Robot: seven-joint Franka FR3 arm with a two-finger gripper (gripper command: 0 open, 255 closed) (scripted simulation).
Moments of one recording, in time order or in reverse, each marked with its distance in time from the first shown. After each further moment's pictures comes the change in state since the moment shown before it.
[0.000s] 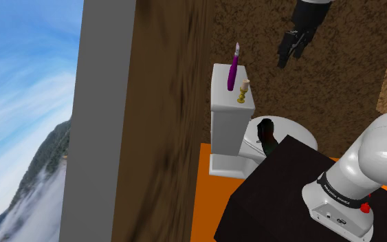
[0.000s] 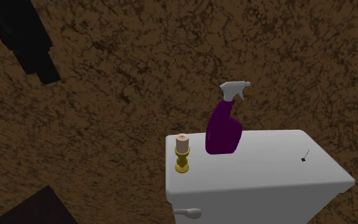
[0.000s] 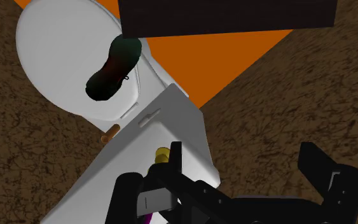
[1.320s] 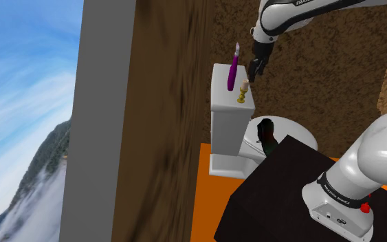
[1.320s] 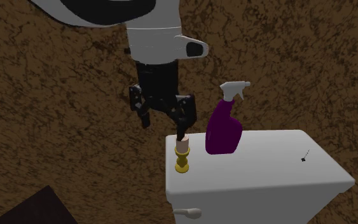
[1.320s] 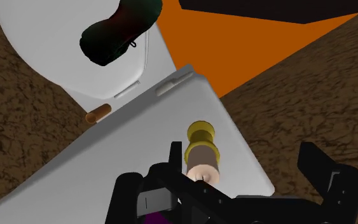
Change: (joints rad) arm -0.021 0.556 -0.231 0.082 -0.040 0.417 -0.369
